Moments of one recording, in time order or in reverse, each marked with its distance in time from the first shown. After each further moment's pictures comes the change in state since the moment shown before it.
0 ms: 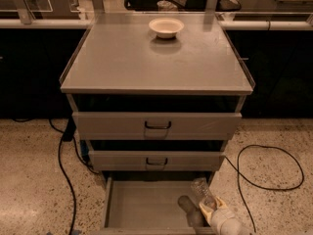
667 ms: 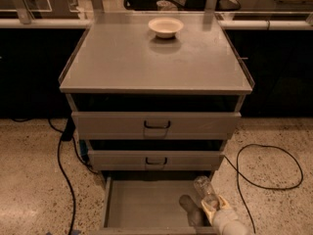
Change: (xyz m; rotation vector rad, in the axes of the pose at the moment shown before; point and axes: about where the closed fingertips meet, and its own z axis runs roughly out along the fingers) arm -0.008 -0.008 -0.014 0.040 -0.044 0.015
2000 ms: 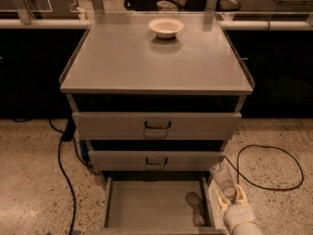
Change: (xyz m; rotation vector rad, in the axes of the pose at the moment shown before) arm -0.083 -0.047 -0.074 0.251 -0.176 0.002
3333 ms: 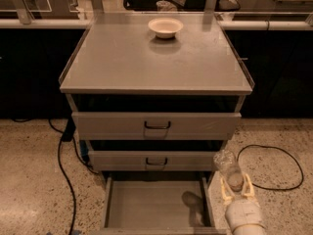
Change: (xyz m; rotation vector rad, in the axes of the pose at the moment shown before) arm -0.093 -0.015 -0.044 0.143 -0.192 -0.074
